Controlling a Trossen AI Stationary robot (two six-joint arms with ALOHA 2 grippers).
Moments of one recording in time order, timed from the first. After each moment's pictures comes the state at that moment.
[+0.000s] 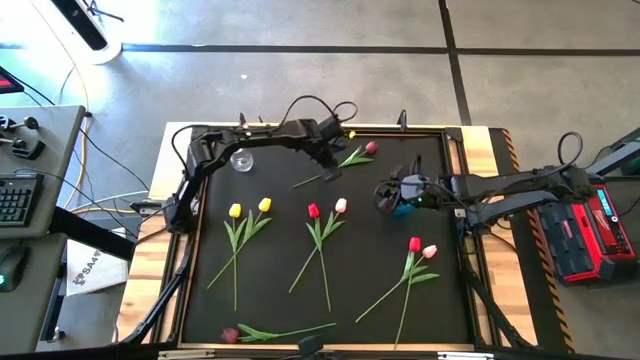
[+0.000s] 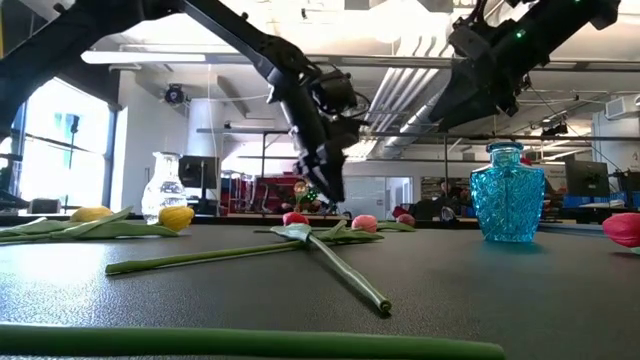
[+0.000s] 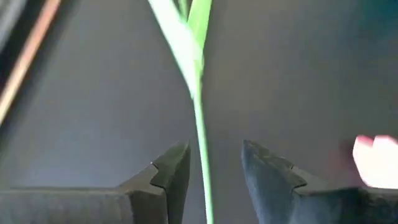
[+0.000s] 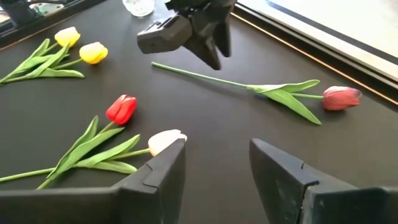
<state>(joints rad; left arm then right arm) 0.44 2.18 1.74 -0.72 0.06 0.06 0.02 1.05 0.69 -0.35 0.47 0.52</state>
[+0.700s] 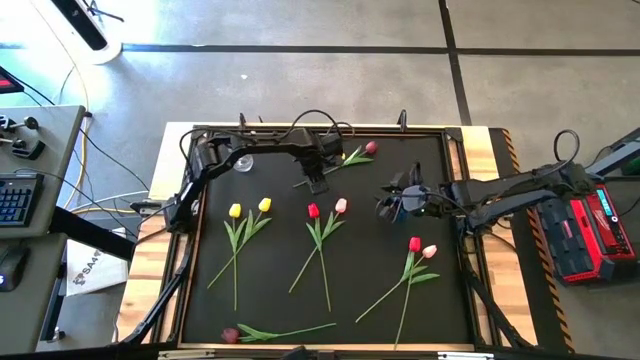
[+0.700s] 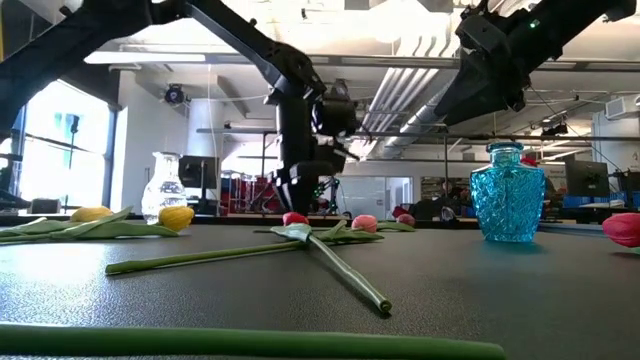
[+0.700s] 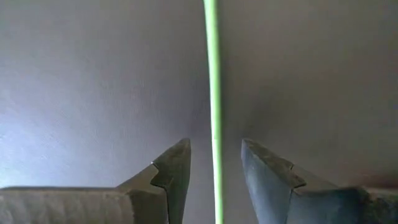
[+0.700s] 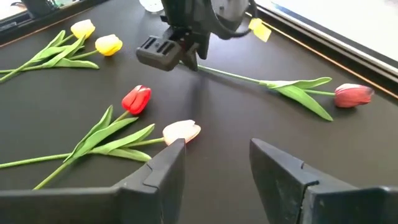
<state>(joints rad) 0.39 2.24 1.73 -0.98 -0.07 0.01 0.13 1.05 0.69 -0.37 0.54 0.57</state>
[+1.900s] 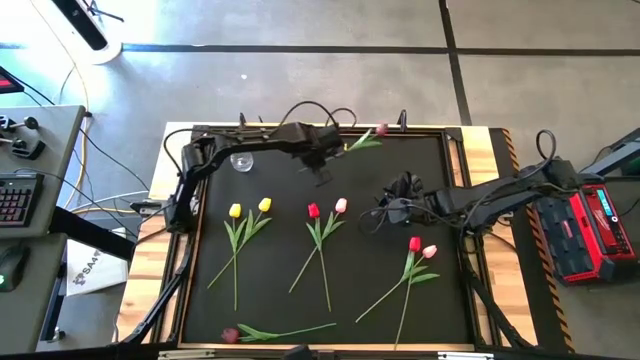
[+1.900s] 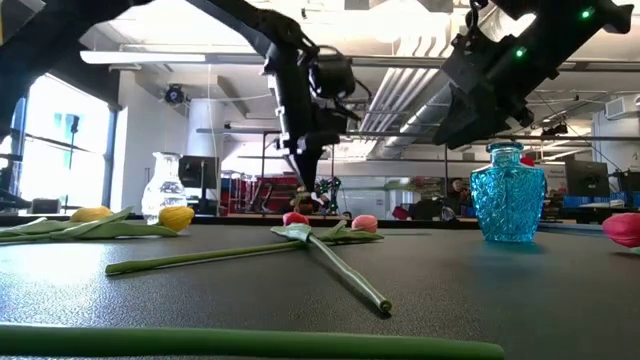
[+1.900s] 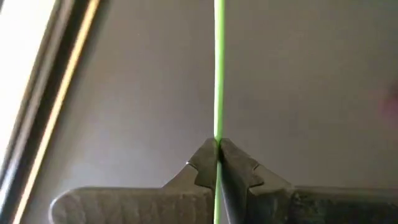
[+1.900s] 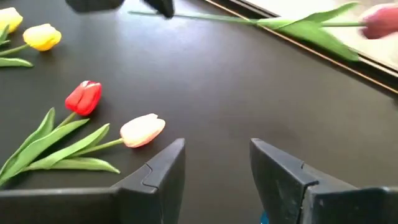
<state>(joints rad) 0.37 2.09 1.73 -0.89 -0.21 0.00 0.16 1.21 0.69 -0.39 0.70 0.74</state>
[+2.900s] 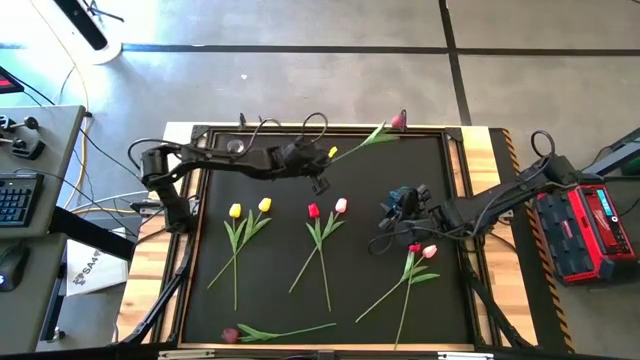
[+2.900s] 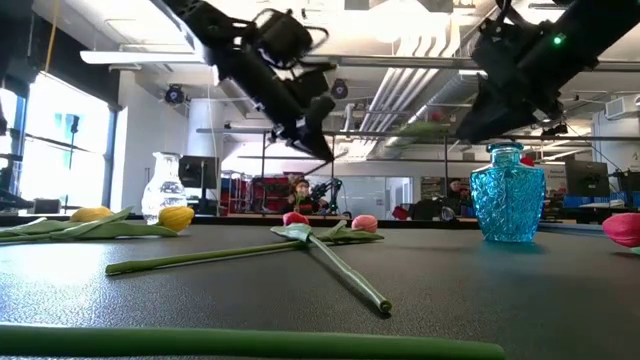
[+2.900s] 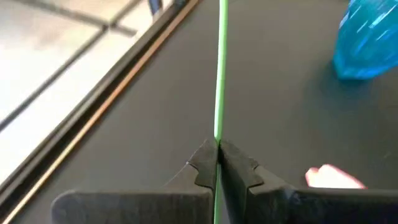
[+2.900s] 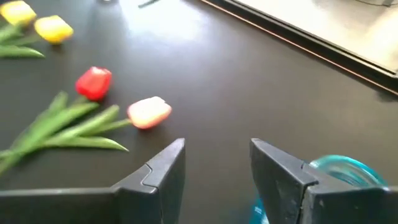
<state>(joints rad) 0.28 1.74 1.09 0.04 -0.22 -0.03 0.34 1.20 0.69 -0.51 0.84 0.90</state>
